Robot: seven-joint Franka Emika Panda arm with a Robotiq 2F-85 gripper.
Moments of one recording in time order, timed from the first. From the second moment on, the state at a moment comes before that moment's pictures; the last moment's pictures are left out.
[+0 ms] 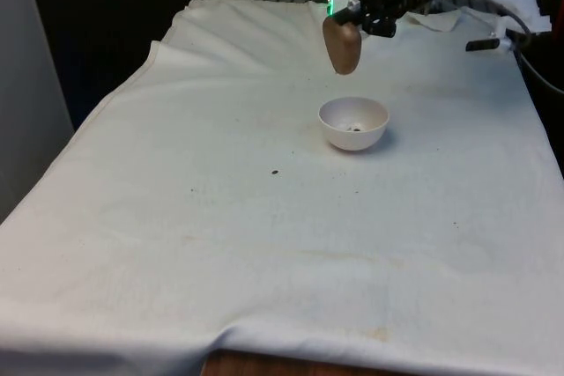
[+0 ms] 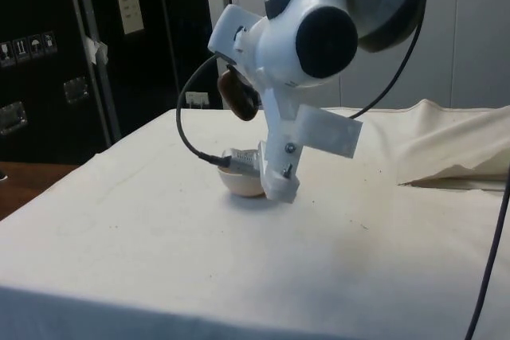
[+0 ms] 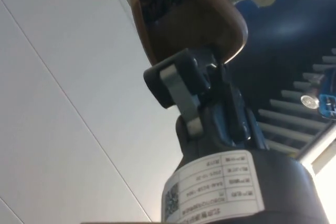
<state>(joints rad) 0.04 0.12 0.38 -2.51 -1.71 1.87 0.91</state>
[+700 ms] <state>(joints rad) 0.04 0.20 0.45 -2.47 -1.74 1.71 0.84</state>
